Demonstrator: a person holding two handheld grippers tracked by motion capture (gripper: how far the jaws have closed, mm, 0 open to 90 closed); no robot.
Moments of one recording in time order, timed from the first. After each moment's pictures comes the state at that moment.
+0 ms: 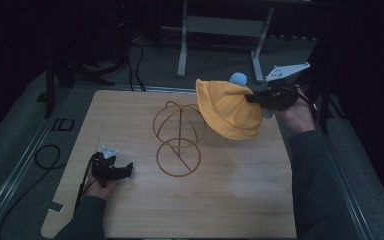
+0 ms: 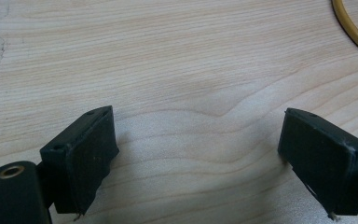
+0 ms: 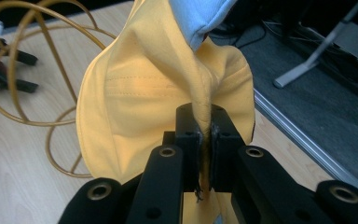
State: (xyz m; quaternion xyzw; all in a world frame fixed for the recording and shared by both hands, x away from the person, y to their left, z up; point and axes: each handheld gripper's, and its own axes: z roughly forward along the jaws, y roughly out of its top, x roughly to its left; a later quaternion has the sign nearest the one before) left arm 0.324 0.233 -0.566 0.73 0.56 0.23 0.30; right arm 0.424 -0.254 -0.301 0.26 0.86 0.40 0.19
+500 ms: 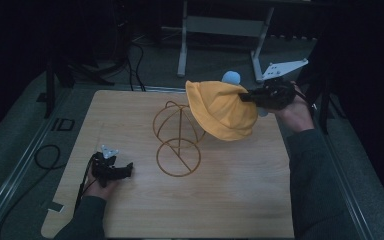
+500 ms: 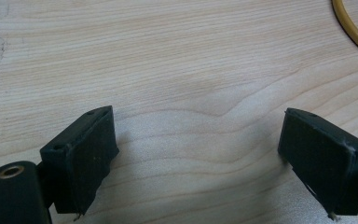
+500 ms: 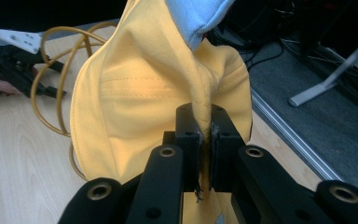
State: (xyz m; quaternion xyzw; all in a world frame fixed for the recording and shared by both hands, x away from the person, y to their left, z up) left arm 0.324 0.234 -0.566 0.73 0.56 0.23 0.30; right arm 0.414 -0.239 -0.286 0.21 0.86 0.42 0.18
